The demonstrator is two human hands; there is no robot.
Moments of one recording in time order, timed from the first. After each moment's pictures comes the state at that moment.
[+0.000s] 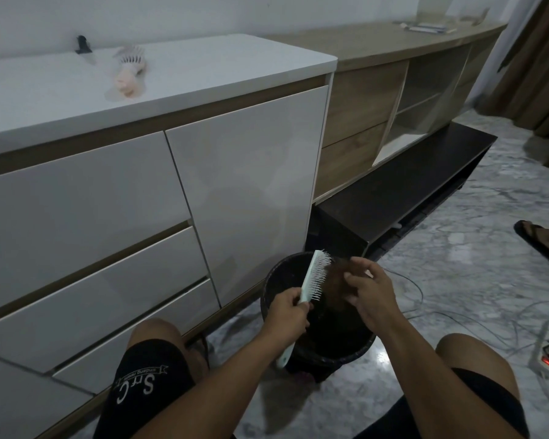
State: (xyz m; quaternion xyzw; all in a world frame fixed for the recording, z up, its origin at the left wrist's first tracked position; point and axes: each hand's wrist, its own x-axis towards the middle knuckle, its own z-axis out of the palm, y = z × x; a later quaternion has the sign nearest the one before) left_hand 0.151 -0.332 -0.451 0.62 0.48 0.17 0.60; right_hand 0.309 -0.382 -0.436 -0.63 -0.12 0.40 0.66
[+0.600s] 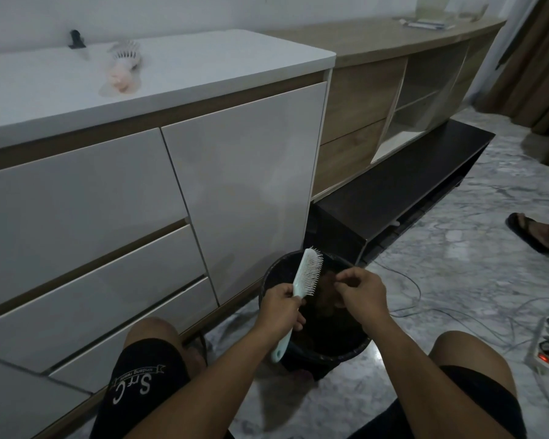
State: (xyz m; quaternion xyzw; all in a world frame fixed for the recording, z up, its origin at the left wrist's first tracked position) left_hand 0.148 -0.324 -0.446 0.57 0.50 0.18 0.62; right_hand 0.303 -0.381 -0.447 -0.81 -0.26 0.26 0.46
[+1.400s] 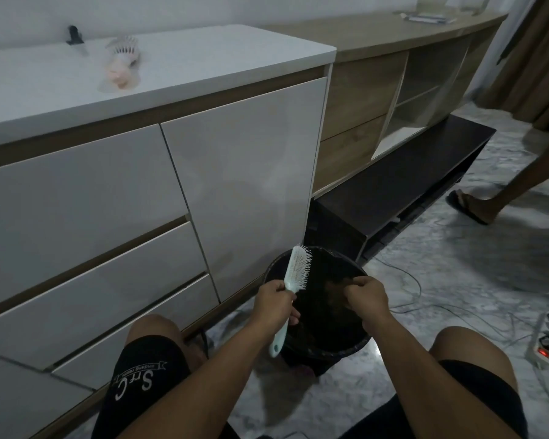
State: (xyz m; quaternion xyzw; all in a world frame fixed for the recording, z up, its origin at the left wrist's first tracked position) left_hand 0.140 -0.319 -0.441 0.55 0.54 0.17 0.62; right_hand 0.311 -0.380 -0.471 -0.85 -0.13 0.32 0.40
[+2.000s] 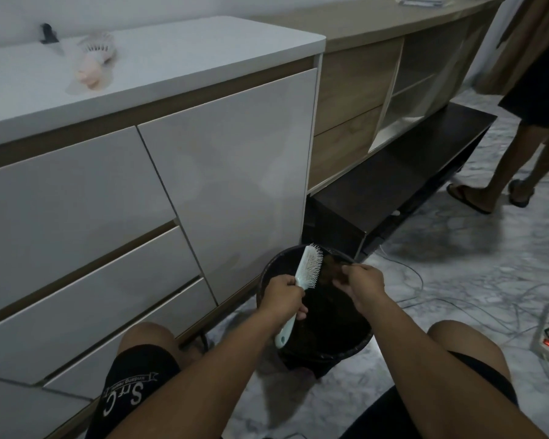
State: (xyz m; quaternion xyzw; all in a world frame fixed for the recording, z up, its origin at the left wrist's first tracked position) left_hand 0.176 -0.300 -0.458 0.58 0.53 0.12 0.61; right_hand 0.328 -0.352 -0.455 -0.66 0.04 0.42 0.62
